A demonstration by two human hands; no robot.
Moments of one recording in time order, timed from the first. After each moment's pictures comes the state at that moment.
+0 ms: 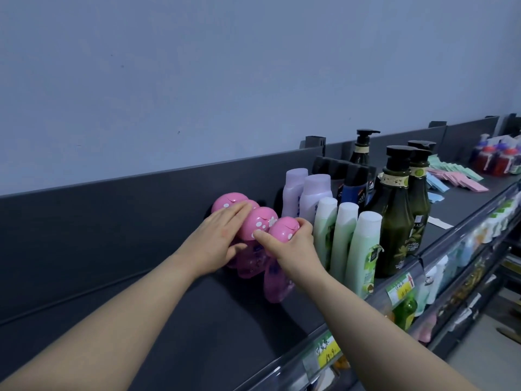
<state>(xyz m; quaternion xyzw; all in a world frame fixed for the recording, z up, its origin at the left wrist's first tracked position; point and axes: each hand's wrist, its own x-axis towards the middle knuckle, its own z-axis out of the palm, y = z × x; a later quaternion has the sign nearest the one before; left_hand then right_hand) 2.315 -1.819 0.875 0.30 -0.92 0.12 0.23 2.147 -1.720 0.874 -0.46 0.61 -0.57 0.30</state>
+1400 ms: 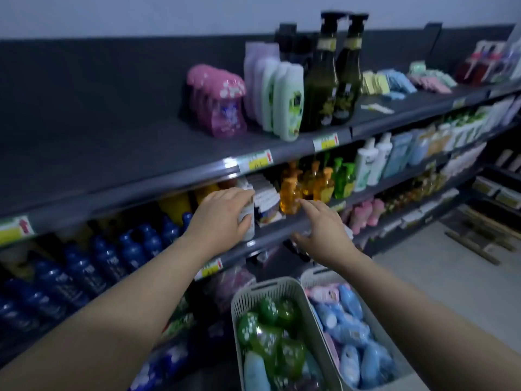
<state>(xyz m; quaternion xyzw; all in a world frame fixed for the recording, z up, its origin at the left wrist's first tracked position) 2.264 -1.475 0.754 0.43 -0.88 0.01 0.19 2.050 -1.413 0.727 -0.67 0.71 -0.21 0.06</state>
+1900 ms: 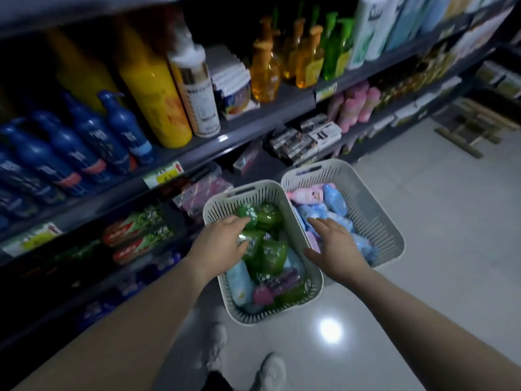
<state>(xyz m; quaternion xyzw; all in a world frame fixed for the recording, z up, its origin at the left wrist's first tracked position) 2.236 -1.386 0.506 0.44 -0.88 -0.20 -0.01 2.013 -1.288 0.506 -0.59 0.77 -0.11 0.23</state>
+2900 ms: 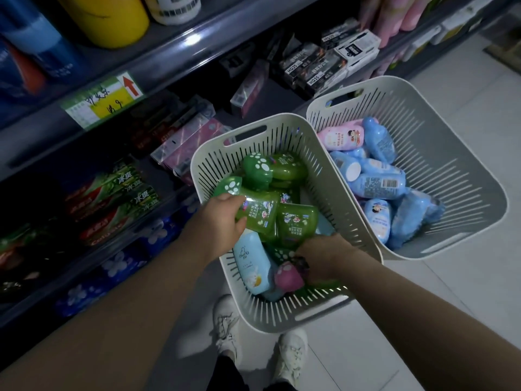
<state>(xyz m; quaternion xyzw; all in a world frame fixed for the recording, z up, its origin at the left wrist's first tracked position) 2.257 -1.436 0.350 0.46 -0.85 -0.26 0.00 2.063 -1.335 0.310 -0.68 0.61 0.28 0.30</state>
